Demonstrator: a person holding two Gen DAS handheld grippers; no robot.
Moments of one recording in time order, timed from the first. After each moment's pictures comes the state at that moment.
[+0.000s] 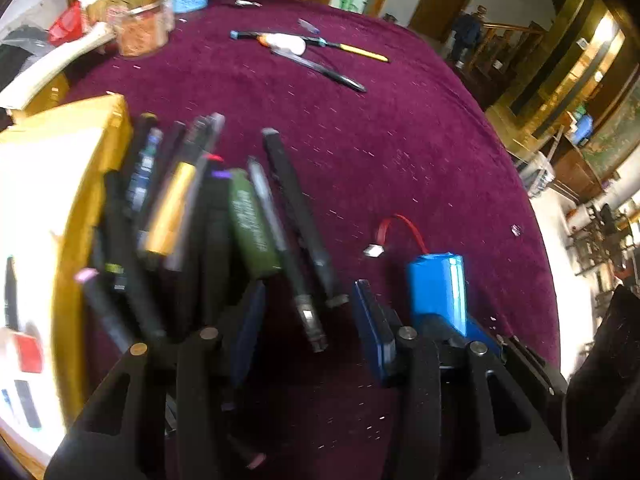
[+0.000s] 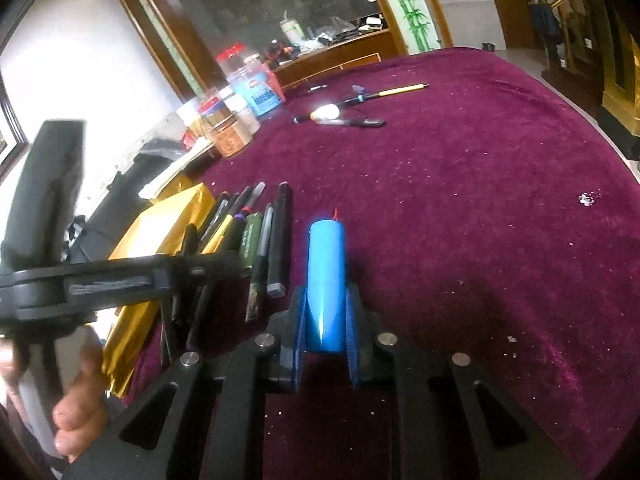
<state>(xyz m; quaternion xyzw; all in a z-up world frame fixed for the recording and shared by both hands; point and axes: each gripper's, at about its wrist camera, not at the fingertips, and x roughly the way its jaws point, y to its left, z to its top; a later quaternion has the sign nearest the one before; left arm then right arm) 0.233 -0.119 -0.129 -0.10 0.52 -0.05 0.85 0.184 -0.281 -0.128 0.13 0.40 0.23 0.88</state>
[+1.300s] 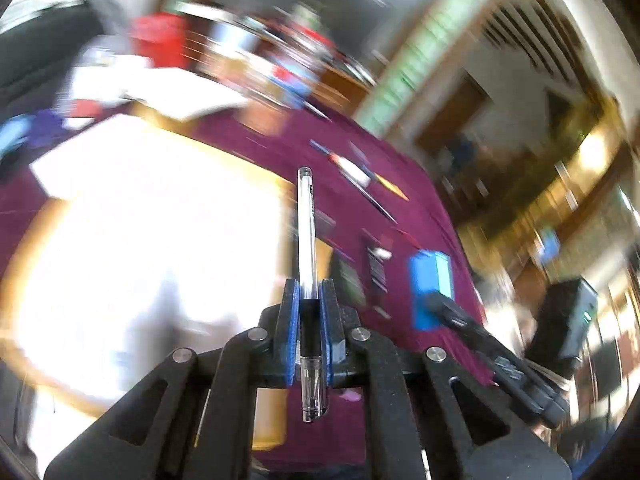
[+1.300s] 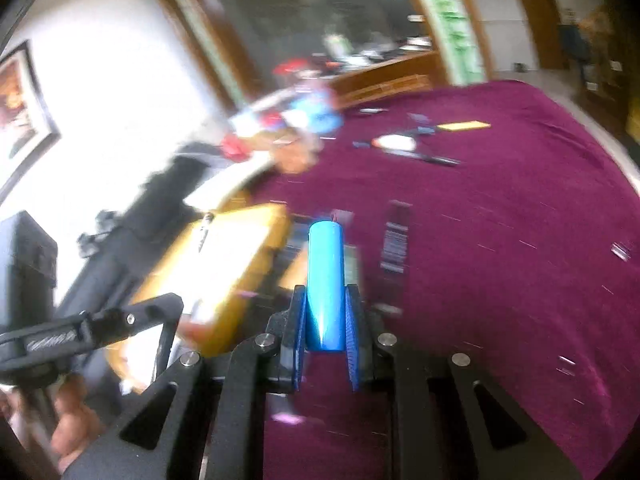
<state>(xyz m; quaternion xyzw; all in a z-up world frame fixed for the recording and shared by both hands) 0.111 0.072 -0.048 -0.27 0.34 0.01 0.90 0.168 -0.205 -0.057 0.13 0.35 0.32 0.87</state>
